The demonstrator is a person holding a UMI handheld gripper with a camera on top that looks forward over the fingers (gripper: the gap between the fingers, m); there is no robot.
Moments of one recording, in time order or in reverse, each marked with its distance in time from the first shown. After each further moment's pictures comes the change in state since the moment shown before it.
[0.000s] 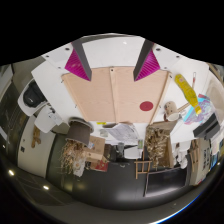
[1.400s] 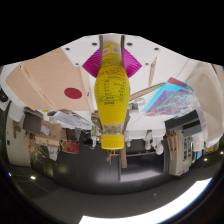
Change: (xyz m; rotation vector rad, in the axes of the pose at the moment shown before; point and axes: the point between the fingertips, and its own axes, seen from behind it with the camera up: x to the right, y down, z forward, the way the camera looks) arm -0.368 -0.002 0.119 0.270 -0.234 0.001
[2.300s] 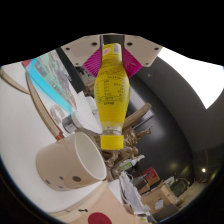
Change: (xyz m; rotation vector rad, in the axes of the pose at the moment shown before) arm -0.133 -0.200 0.127 -0.123 -0.716 1.940
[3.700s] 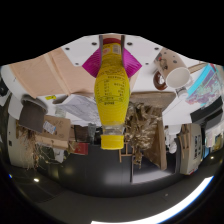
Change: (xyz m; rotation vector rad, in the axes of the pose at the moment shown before) arm -0.036 -0.318 -0.130 0.194 0.754 -1.934
